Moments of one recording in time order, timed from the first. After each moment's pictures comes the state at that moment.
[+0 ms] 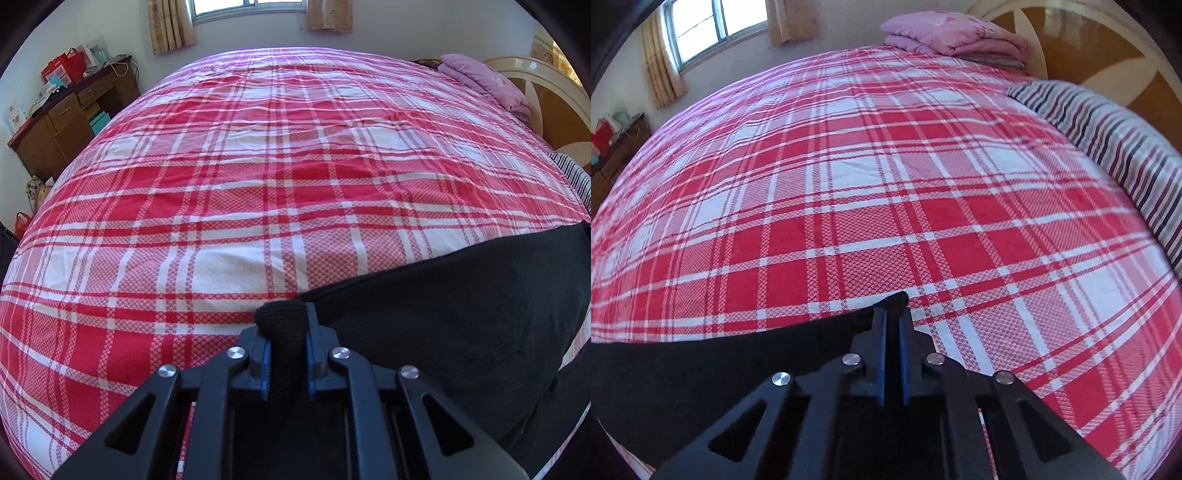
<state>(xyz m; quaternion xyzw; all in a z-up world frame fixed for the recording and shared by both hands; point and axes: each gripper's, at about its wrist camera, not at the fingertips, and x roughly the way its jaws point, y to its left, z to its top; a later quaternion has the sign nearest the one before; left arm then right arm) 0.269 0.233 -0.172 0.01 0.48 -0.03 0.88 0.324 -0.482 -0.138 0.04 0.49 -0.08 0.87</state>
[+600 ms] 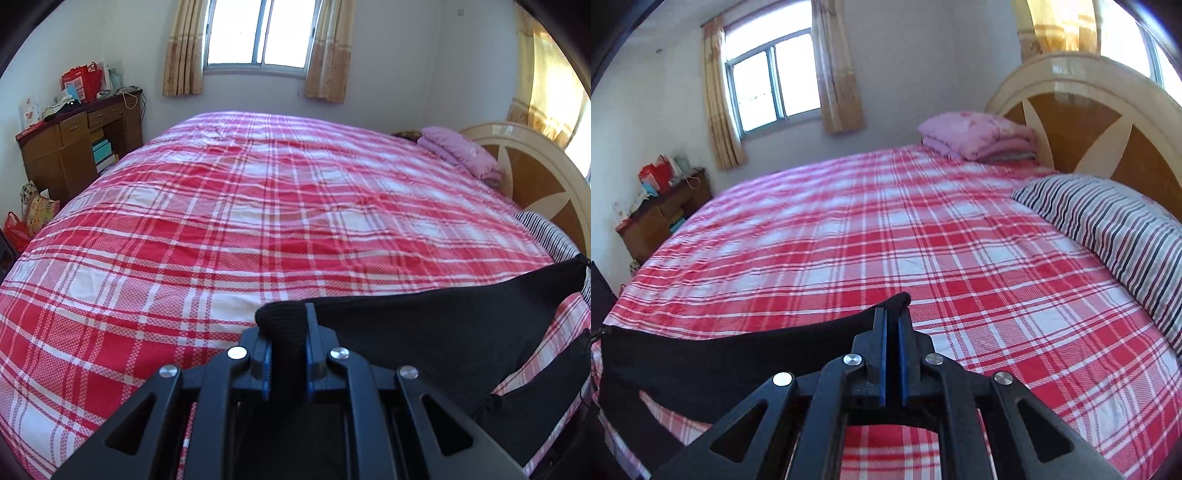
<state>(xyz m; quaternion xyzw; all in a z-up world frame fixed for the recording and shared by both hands) 0.221 0.255 -0.120 -0.07 0.35 -0.06 0.93 0.191 -0.459 -0.021 0.05 0.30 -0.01 0.95</state>
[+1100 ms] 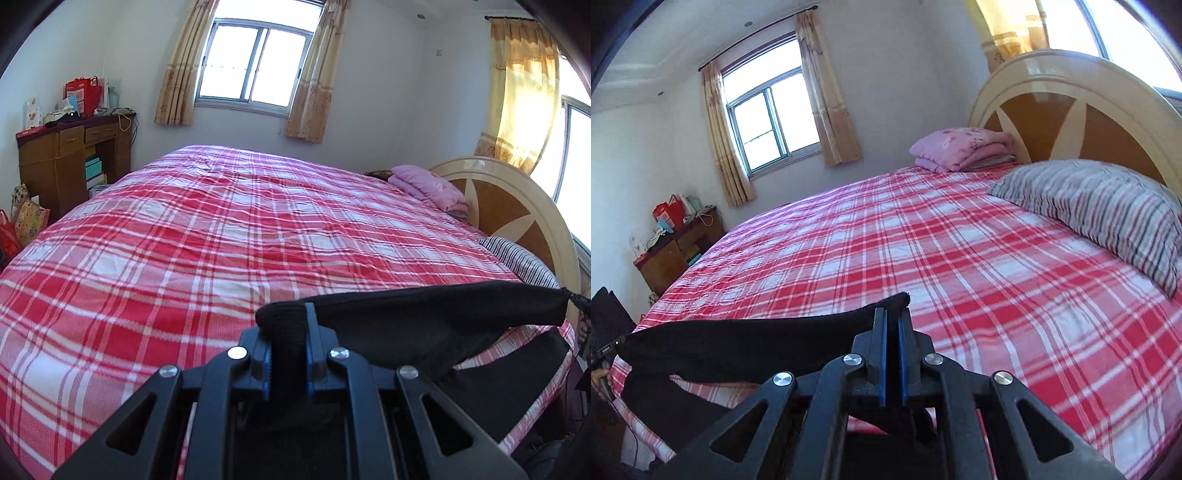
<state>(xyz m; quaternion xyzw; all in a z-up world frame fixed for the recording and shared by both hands) 0.136 0.273 -0.109 -0.10 0.28 -0.11 0.95 0.061 -0.492 -0.044 0.12 0.25 -0.01 0.96</state>
